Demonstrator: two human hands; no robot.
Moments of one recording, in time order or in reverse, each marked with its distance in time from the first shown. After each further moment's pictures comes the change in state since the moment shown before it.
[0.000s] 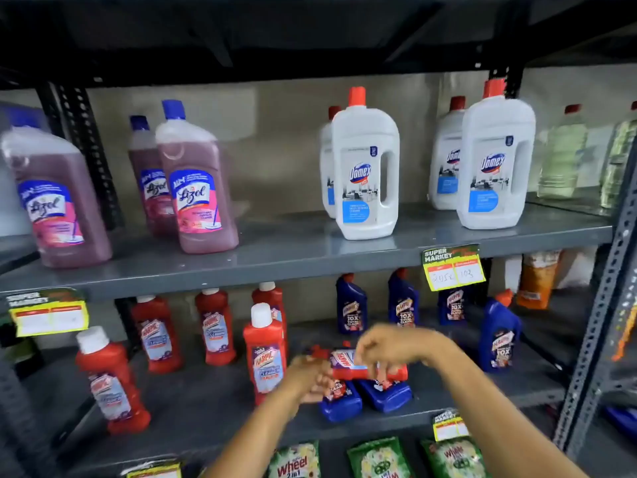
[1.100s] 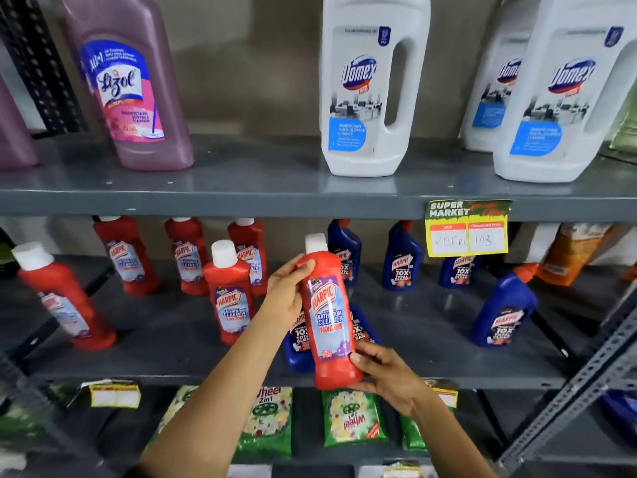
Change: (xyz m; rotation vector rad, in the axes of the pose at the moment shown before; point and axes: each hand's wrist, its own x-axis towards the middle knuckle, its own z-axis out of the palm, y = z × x) left_hand 0.094 0.027 0.030 -0.844 0.140 0.237; right_hand 0.058 0.146 0.085 1.121 0.040 -0.079
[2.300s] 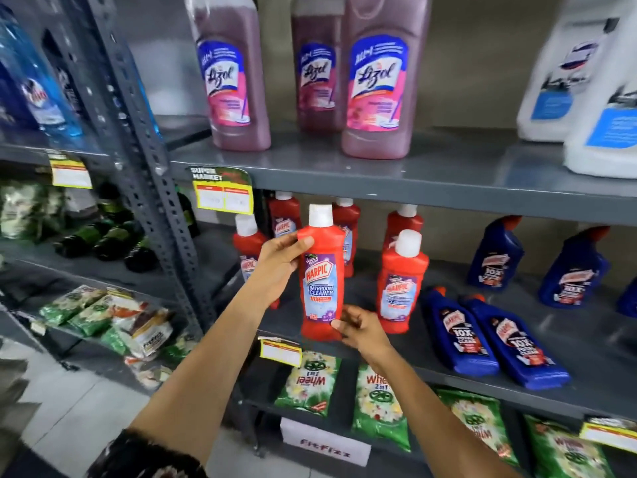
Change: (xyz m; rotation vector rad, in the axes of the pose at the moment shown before) left_hand -0.067 0.198 -0.242 0.352 0.040 0.313; right_hand 0.119 0.030 0.302 -0.236 -0.126 -0.154
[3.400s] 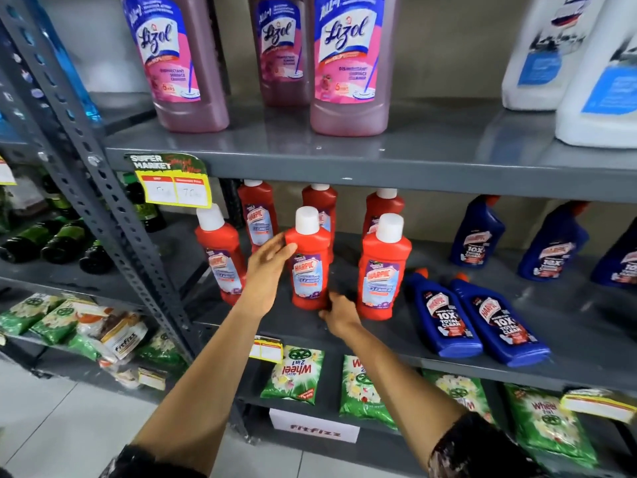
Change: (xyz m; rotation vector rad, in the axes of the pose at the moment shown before) left_hand 0.029 -0.070 -0.002 -0.008 0.107 -0.017; right_hand 0.059 0.017 -0.005 -0.674 0.200 0.154
